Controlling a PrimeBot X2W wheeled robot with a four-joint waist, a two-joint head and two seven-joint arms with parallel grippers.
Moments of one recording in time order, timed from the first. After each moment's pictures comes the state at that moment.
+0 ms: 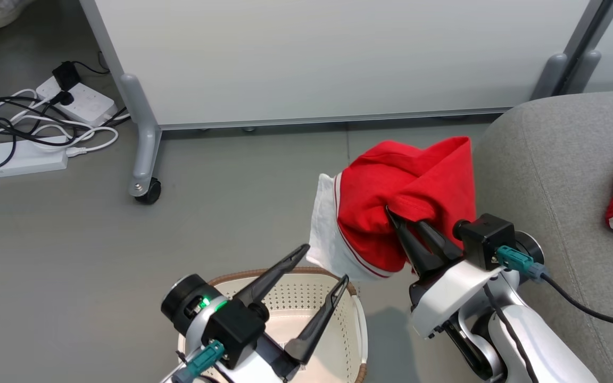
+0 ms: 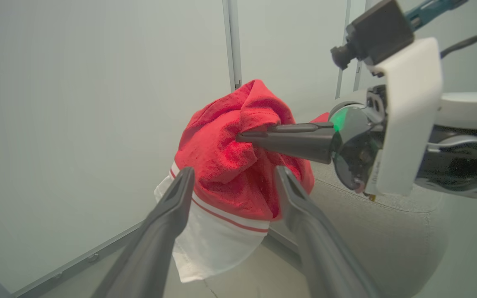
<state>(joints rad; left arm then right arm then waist) -0.16 0.23 -0.62 -0.08 -0.27 -0.07 -0.10 -0.34 -0.13 0.45 0.19 0.31 0.13 -0.01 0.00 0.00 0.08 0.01</state>
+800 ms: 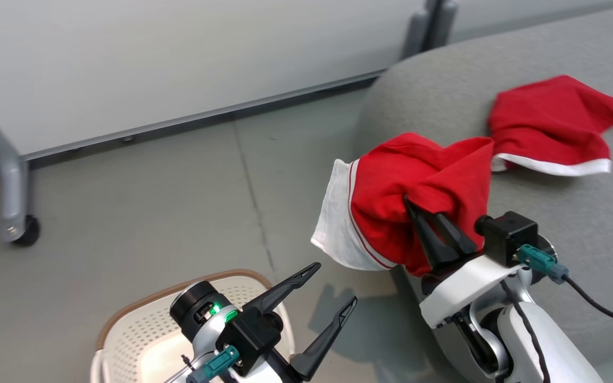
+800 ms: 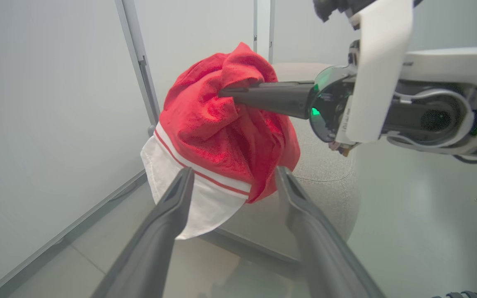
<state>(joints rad) -0.17 0.28 -0.68 -0.09 -0.28 -0.09 -0.04 -0.32 -0.09 0.38 0.22 0.31 0.13 -0.06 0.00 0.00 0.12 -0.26</state>
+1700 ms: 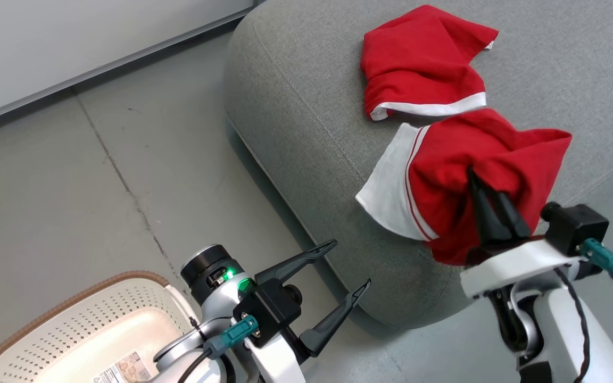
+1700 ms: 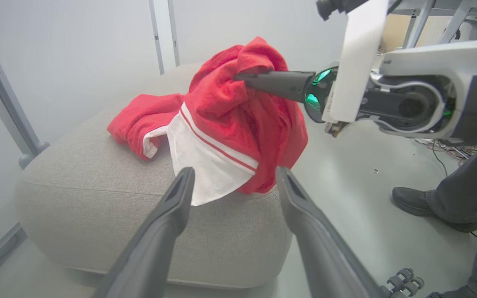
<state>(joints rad) -0.32 0.31 -0.76 -0.10 -0.30 -0.12 0.04 -0.32 -0.05 0.18 0.27 0.31 0.13 -0.18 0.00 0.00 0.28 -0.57</state>
